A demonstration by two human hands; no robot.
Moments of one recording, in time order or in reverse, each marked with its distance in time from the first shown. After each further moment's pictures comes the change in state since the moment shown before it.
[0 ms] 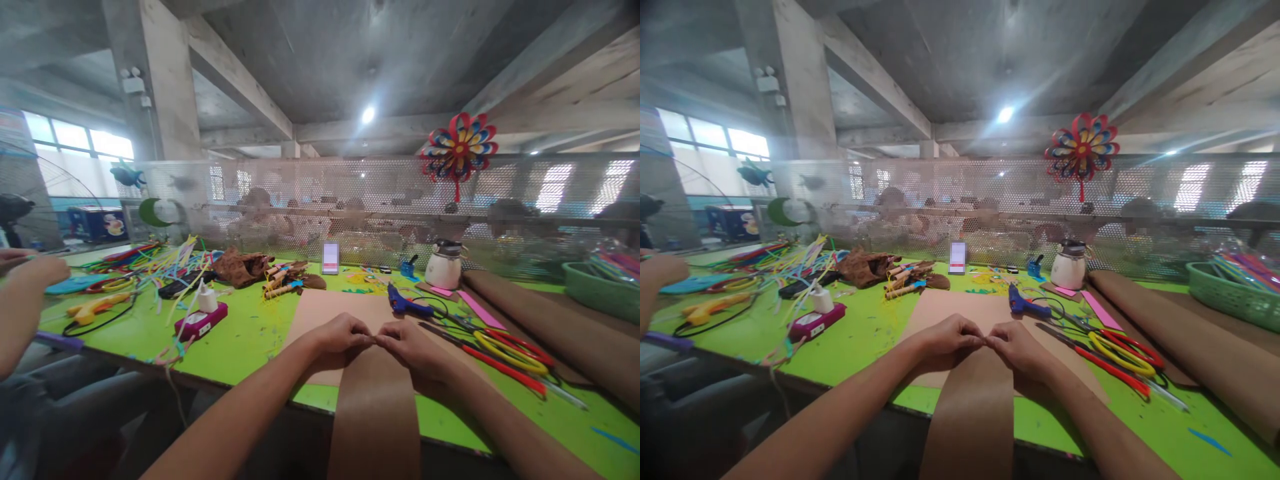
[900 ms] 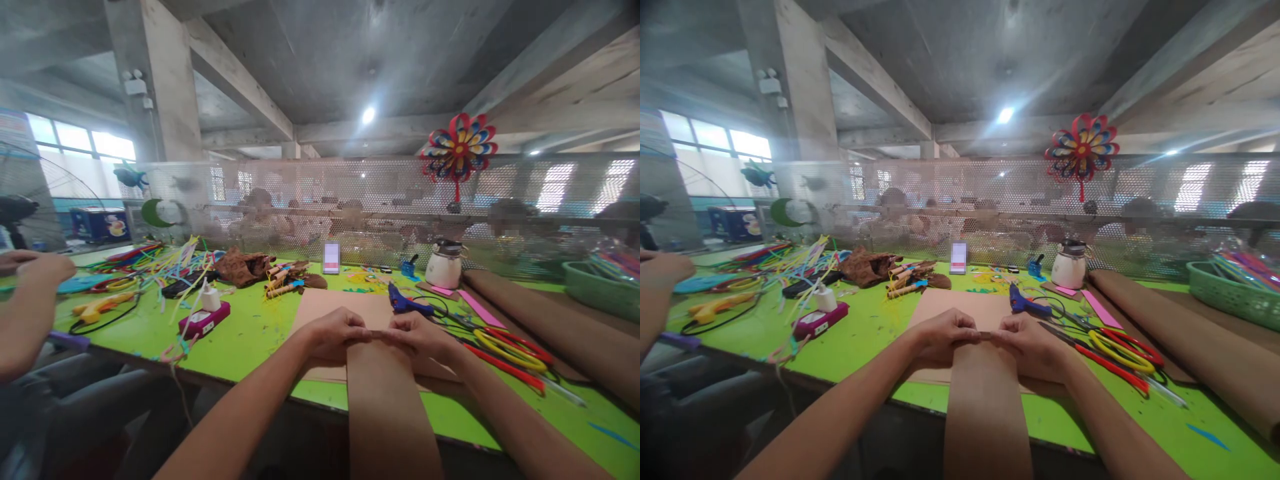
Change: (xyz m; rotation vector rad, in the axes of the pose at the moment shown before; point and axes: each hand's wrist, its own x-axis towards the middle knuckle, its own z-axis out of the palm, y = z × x) left_hand -0.009 0.015 -0.012 -0.170 -0.030 -0.071; right_hand -0.002 -0.007 -0.025 0.204 -0.104 0.040
